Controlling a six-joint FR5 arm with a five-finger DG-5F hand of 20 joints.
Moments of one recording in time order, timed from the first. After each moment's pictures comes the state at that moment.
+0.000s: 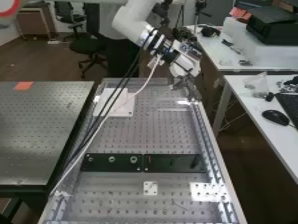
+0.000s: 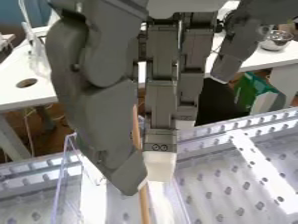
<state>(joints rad) 1.89 -2.42 -0.81 -3.67 -1.11 -0.46</state>
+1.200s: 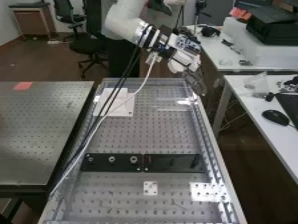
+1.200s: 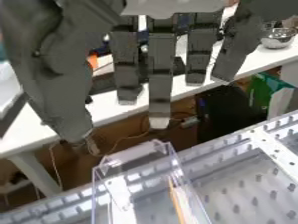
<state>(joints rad) 1.87 -2.30 -0.99 -3.49 -1.17 -0.34</state>
